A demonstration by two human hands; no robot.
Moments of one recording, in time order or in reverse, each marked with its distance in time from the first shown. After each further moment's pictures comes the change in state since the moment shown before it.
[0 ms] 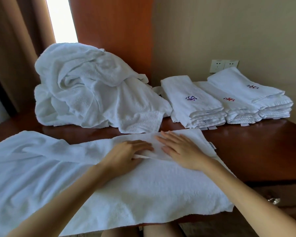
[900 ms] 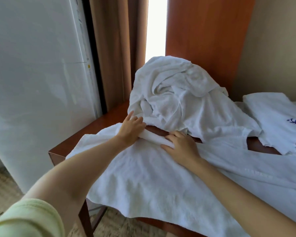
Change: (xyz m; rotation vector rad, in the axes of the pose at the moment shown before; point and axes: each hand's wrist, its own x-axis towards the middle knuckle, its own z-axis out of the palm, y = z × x) left_hand -0.091 -0.174 -0.120 0.956 -0.112 -0.432; right_hand 0.144 -0.197 0.043 0.035 0.400 -0.240
